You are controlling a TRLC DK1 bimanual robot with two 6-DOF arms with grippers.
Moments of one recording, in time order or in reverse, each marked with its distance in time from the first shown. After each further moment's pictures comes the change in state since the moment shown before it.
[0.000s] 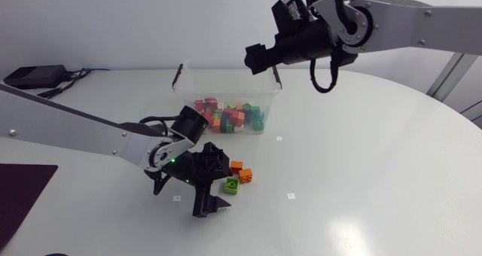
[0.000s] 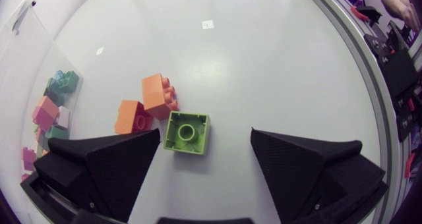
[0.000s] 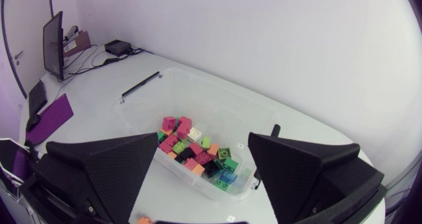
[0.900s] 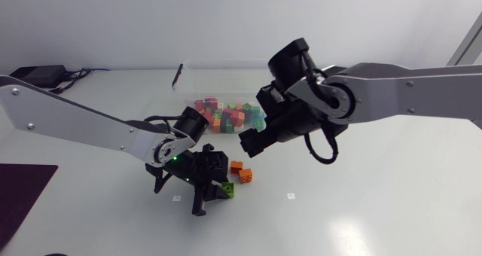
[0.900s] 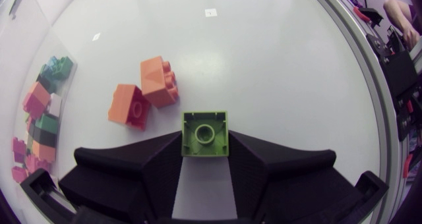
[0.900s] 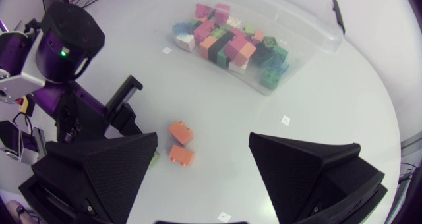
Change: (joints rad) left arm 0.030 0.038 0.027 -0.052 0.003 0.000; right arm 0.164 -0.069 -0.330 -0.169 0.068 0.113
